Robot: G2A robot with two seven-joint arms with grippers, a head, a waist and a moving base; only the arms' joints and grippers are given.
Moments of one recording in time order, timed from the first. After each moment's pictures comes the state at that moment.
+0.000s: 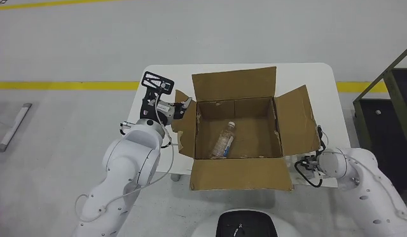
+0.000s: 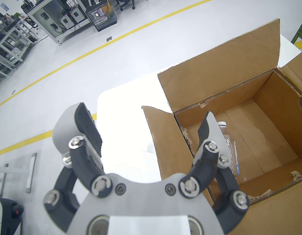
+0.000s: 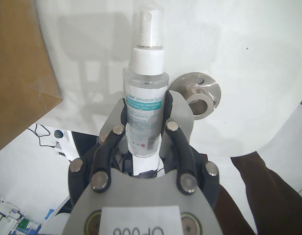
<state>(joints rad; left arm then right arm) 0.90 -1.01 -1.11 -2.01 1.27 0.12 -0.83 -1.30 -1.25 1.50 -1.68 -1.14 0.21 1.34</state>
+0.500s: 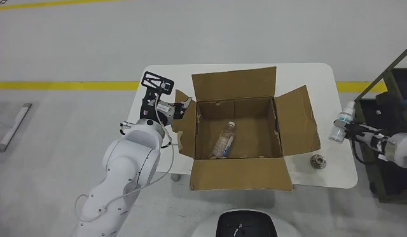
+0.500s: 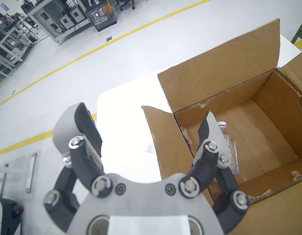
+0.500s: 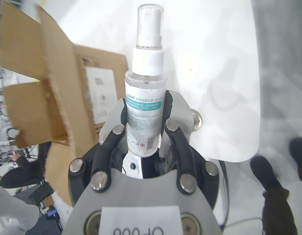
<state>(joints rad) 0.90 -1.01 -1.11 -2.01 1.27 0.12 -0.83 -1.39 -1.23 2.02 -1.97 -0.54 0.27 1.19</state>
